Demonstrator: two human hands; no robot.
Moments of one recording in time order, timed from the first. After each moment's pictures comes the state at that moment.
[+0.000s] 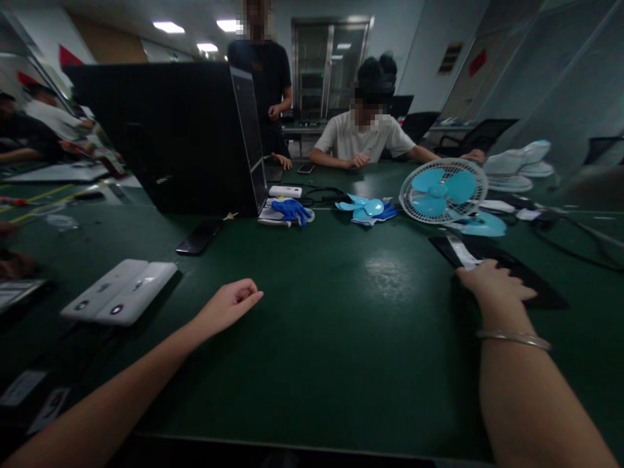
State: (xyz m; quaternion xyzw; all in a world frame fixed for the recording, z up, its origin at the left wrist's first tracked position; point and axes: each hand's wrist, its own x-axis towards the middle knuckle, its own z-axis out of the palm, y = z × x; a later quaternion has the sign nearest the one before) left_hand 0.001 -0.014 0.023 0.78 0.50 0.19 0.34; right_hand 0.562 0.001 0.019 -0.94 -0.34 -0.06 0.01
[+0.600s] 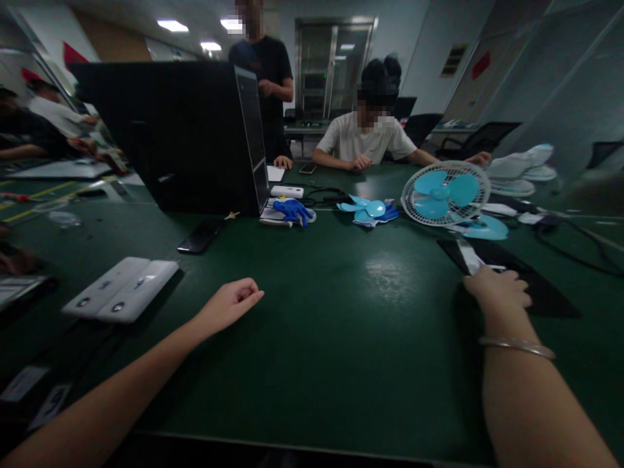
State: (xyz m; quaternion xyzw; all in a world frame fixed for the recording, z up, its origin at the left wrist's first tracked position) left_hand 0.001 -0.013 0.024 0.78 0.50 0.18 0.34; right_hand 0.547 -0.010 0.030 -0.95 -0.28 0.03 0.09
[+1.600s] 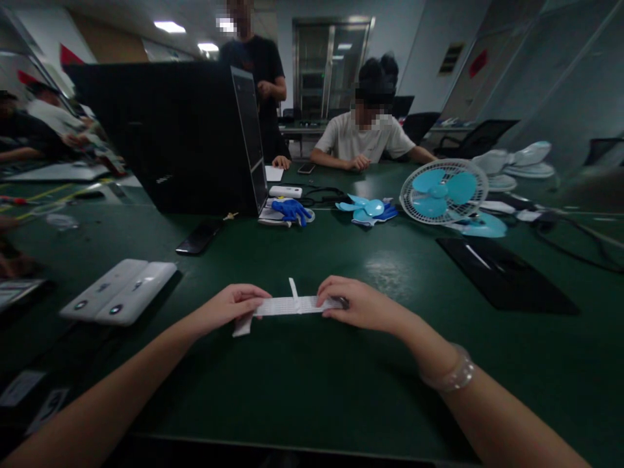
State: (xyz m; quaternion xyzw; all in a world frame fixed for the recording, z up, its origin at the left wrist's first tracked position) left_hand 0.002 -0.007 0.023 0.66 0.43 0.17 0.60; right_hand 0.314 -0.042 0.065 -0.38 -0.86 0.30 0.14
